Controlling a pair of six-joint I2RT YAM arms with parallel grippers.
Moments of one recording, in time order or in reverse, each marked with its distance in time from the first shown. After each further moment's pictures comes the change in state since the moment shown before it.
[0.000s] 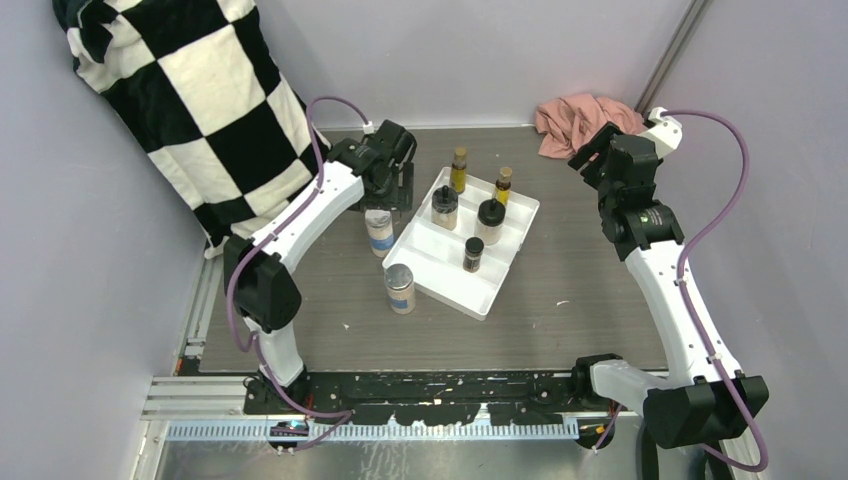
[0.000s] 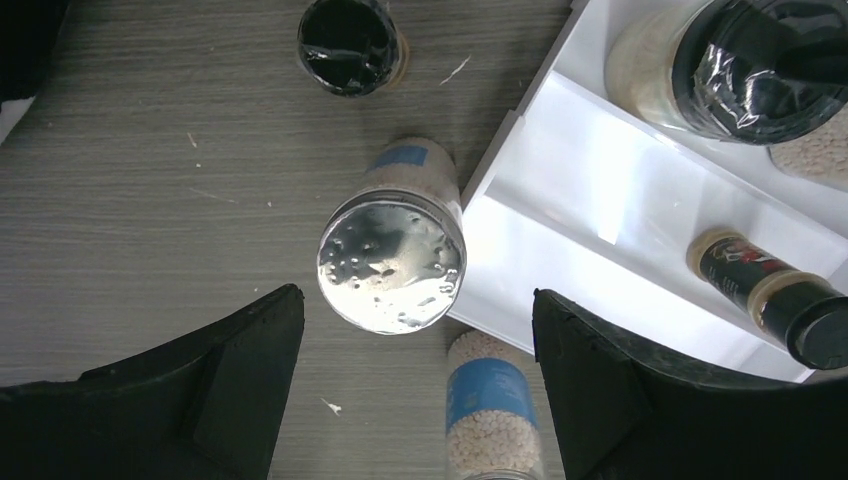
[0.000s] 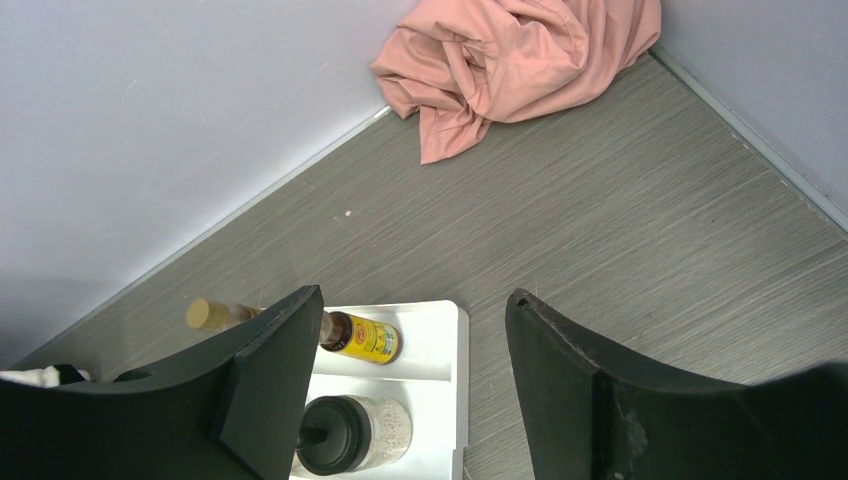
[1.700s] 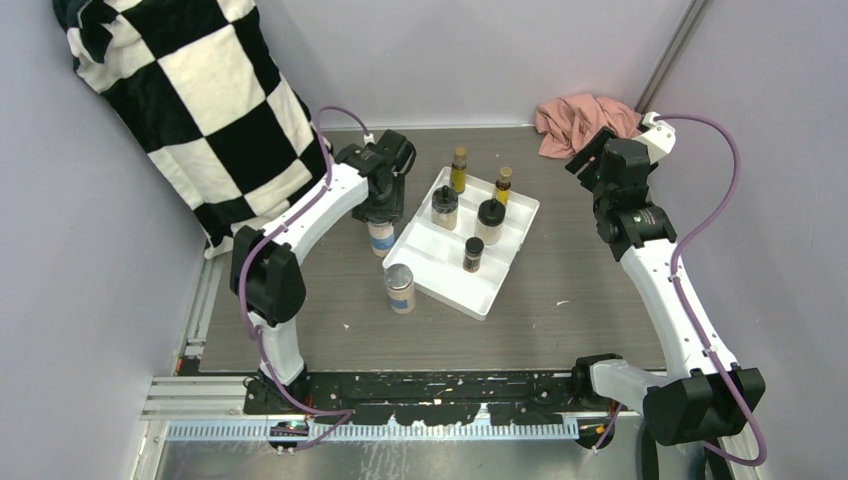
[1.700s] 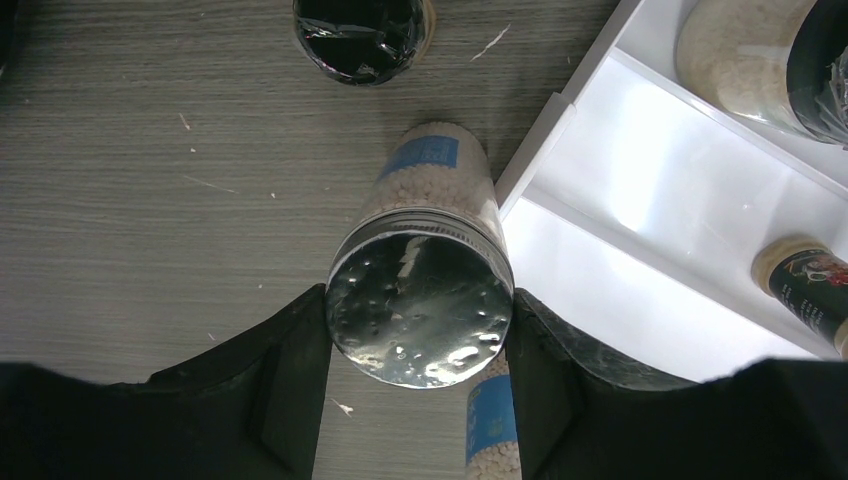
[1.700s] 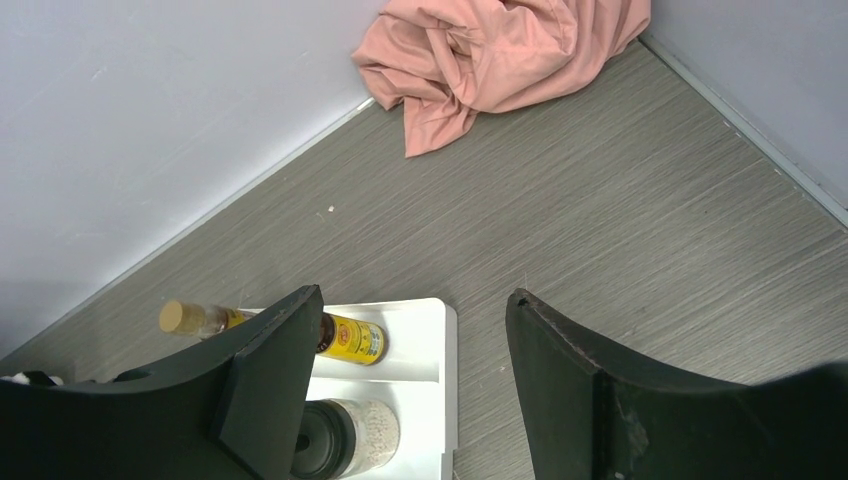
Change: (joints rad) left arm 0.026 0.046 -0.072 0.019 0.008 0.010; right arm 0.002 0.013 -0.048 0.039 0.018 0.000
